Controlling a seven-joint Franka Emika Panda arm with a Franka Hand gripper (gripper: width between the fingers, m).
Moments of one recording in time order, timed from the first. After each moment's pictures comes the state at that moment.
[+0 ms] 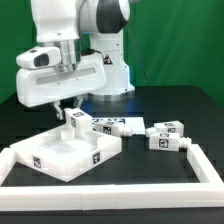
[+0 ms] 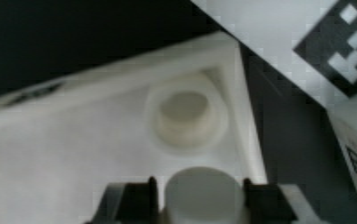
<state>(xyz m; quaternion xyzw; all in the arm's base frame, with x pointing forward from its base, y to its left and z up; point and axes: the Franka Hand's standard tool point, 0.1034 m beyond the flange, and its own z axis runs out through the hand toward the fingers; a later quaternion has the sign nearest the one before) 0.416 -0.102 0.059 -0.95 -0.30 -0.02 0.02</state>
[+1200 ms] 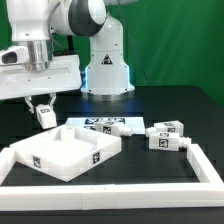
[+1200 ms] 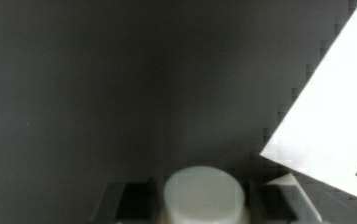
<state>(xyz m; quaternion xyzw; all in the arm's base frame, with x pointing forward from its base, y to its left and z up) 0.359 -0.174 0.053 -0.98 -0.20 -0.03 0.00</state>
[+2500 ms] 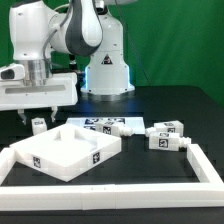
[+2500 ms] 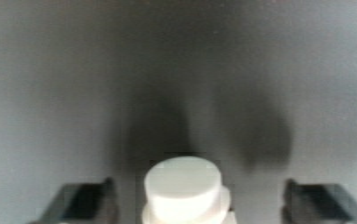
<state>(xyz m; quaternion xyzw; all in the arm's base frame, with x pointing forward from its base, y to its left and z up) 0.309 -0.193 0.006 -1.00 -0.09 -0.02 -0.01</state>
